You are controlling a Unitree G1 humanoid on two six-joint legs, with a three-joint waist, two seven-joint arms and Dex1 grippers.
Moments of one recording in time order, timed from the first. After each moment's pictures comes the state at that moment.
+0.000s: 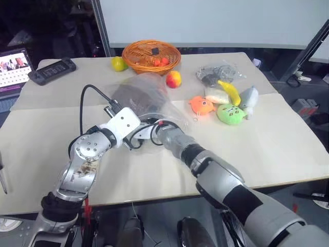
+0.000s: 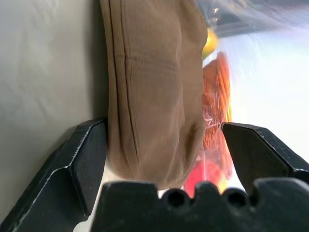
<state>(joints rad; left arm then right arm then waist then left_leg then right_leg) -0.41 0.58 -0.12 -0.46 0.11 0.59 -0.55 -1.24 0.13 0.60 1.36 -0.73 -0.07 -0.18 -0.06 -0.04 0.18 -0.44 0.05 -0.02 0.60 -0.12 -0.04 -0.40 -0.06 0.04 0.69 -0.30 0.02</state>
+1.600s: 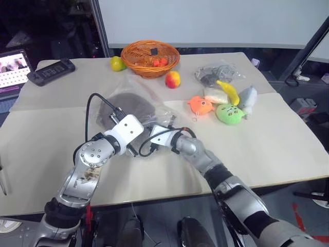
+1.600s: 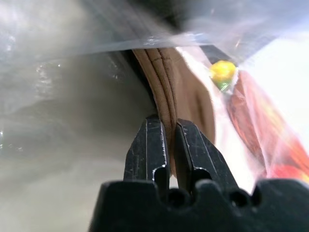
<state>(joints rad) -0.35 0.56 -0.14 -0.47 0.10 0.59 -0.54 -0.74 -0.14 0.37 0.52 -0.36 -0.26 0.36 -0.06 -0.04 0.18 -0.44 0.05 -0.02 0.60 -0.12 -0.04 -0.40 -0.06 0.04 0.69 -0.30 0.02</state>
